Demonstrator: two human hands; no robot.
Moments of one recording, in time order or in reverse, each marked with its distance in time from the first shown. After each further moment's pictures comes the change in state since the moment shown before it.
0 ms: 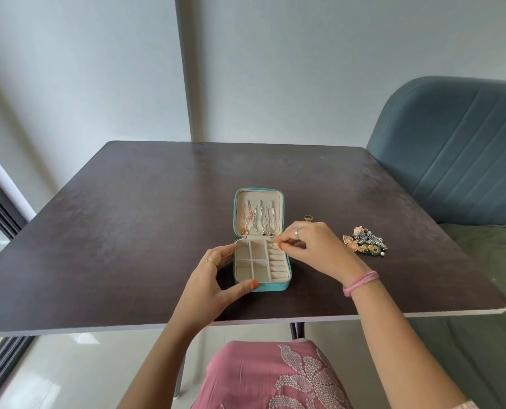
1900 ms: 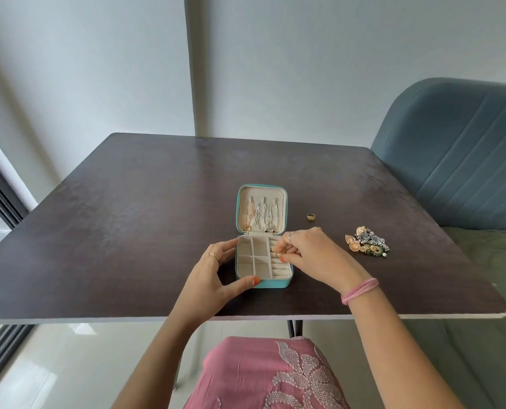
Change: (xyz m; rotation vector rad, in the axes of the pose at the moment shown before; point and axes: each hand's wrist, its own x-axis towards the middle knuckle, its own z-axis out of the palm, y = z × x) left_hand 0.001 0.001 -0.002 -0.032 -0.025 -0.028; right_hand -0.005 -0.024 0.001 -0.078 -0.166 0.139
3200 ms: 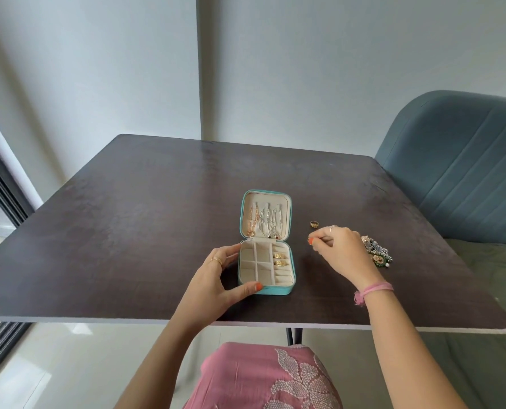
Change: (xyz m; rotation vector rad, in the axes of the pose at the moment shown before) left_hand 0.000 0.002 0.000 -0.003 0.013 -0.019; right_hand 0.008 0.048 -0.004 0.123 0.351 0.253
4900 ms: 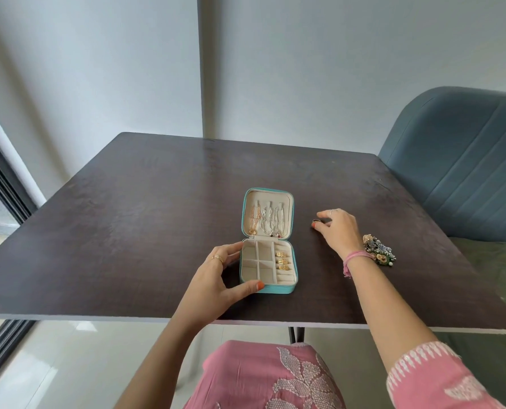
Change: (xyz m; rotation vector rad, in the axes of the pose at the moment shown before) left_hand 0.001 -0.002 0.000 -0.006 0.006 0.012; right_hand 0.060 0.030 0.027 -0.054 0.070 0.136
